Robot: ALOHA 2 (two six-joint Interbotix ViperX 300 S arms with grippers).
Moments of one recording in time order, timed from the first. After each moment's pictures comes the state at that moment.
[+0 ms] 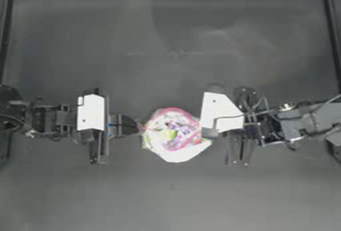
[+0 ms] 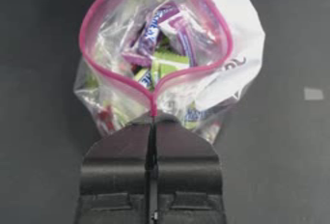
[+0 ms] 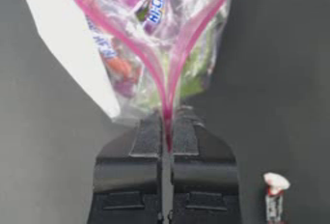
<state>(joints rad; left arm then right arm) 0.03 -0.01 0.99 -0.07 -0.54 0.09 0.07 -0.10 0.66 -0.36 0.59 0.56</state>
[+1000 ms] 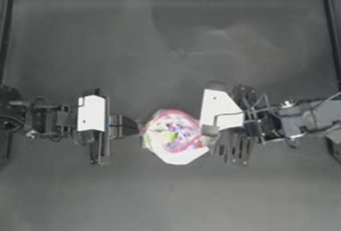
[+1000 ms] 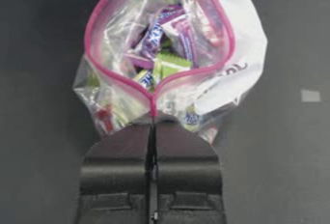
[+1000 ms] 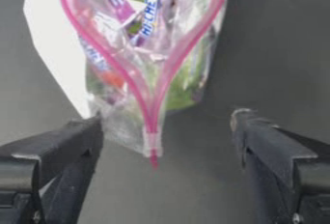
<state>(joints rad) 0.03 -0.01 0.99 -0.07 -0.54 0.09 0.07 -0.11 0.66 -0.35 0.56 0.53</state>
